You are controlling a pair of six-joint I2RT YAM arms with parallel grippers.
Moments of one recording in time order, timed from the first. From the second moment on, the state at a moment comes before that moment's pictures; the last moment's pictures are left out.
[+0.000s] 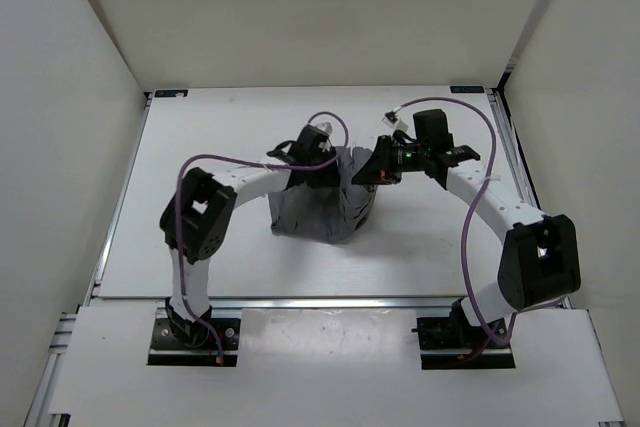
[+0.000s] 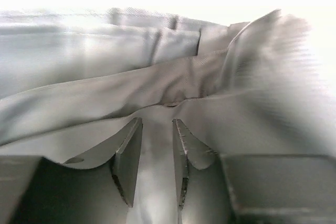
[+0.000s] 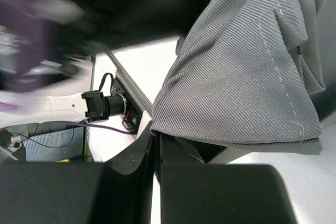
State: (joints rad) left arm -0.66 1.99 1.35 -0.17 0.09 -0.63; right arm 0.35 1.49 1.11 -0.35 -0.83 0.55
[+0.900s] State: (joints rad) left arm -0.47 1.66 0.84 -0.13 -0.09 -0.59; right arm 0.39 1.63 1.25 -0.34 -0.85 0.54
